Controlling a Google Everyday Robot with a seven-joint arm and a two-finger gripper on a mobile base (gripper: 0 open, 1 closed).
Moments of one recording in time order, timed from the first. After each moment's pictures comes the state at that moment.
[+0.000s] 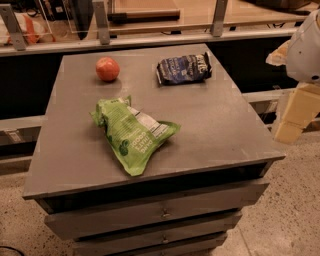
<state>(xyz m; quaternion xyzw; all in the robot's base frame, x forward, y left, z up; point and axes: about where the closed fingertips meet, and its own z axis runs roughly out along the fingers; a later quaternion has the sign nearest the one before) 0.438 -0.216 0.980 -0.60 0.78 -0.04 0.16</state>
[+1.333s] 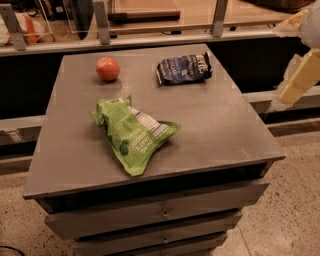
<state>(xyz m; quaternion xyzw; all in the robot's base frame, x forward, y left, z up) 0.505 -0.239 1.006 -0.60 0.76 0.01 0.27</state>
